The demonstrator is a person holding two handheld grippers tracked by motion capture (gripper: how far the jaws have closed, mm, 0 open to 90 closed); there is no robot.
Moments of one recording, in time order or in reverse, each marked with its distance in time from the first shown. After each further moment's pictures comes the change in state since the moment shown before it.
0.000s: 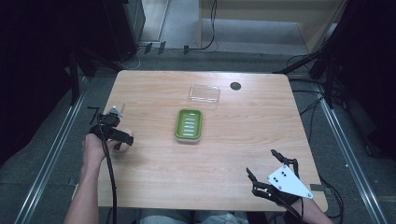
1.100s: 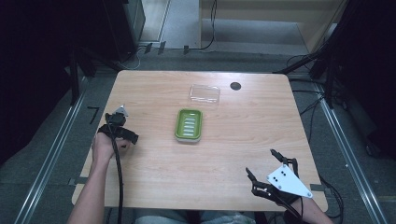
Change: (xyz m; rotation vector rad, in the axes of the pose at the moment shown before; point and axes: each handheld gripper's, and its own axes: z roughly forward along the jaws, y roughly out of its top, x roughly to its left) left arm -0.009 0.014 0.028 0.041 0.046 -0.045; right arm 0.000 0.000 0.001 -0.001 0.005 0.003
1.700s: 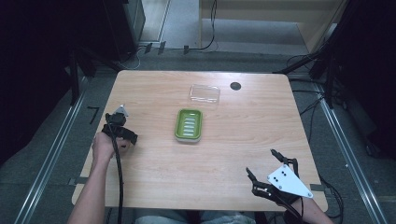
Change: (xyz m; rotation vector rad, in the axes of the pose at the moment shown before) left arm 0.002 0.002 0.001 0.015 -0.029 -0.025; right arm 0.000 0.000 0.000 -0.001 -0.004 0.002
